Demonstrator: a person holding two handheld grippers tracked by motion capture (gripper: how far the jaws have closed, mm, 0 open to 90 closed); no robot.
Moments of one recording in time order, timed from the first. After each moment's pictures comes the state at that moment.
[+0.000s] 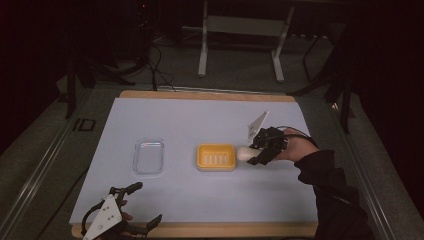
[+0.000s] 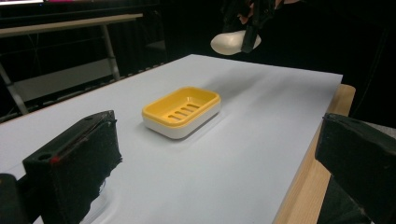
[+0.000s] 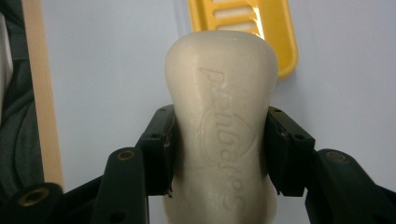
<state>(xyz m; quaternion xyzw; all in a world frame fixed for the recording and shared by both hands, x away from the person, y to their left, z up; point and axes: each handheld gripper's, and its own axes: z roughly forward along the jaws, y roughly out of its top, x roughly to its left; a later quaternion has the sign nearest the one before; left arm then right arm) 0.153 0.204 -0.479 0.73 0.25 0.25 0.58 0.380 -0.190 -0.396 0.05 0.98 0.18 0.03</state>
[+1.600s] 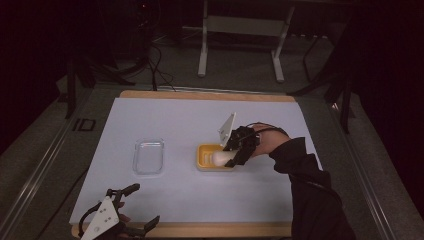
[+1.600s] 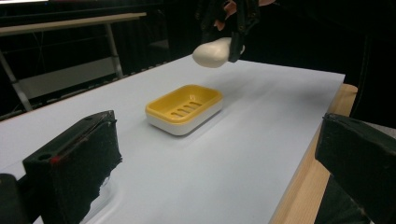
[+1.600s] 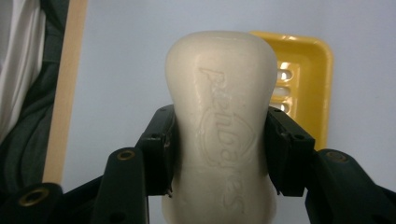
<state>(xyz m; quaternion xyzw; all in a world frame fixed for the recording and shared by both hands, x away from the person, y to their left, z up) 0.148 0.209 -0.479 0.73 0.26 0.25 0.58 0.386 -0.118 -0.399 -0.08 0.98 0.17 -0.01</state>
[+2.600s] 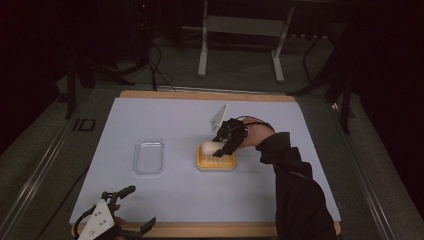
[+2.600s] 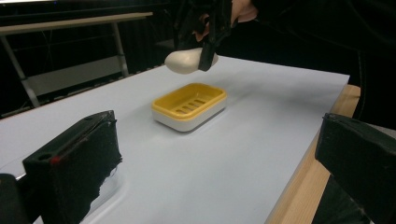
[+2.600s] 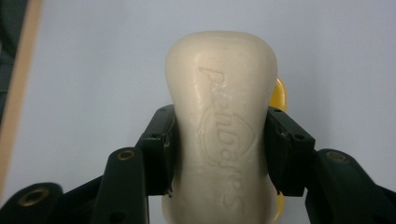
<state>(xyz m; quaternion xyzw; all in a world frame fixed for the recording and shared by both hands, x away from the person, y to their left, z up) 0.140 0.215 -0.480 0.73 0.27 0.26 0.58 0.422 -0.098 -0.419 -0.06 0.97 0.22 0.00</state>
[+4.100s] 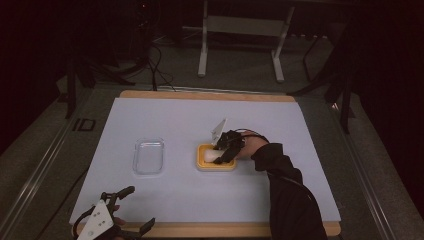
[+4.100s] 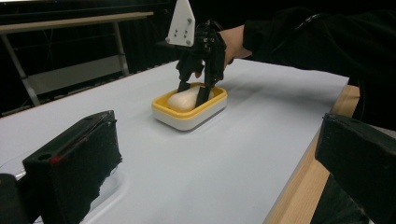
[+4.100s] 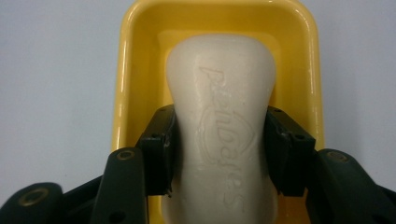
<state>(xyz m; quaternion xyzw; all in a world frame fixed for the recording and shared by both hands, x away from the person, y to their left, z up) 0.139 0.216 -0.480 0.72 0.27 0.26 0.58 0.439 -0.104 -0.496 -0.03 0.98 0.22 -0.01</state>
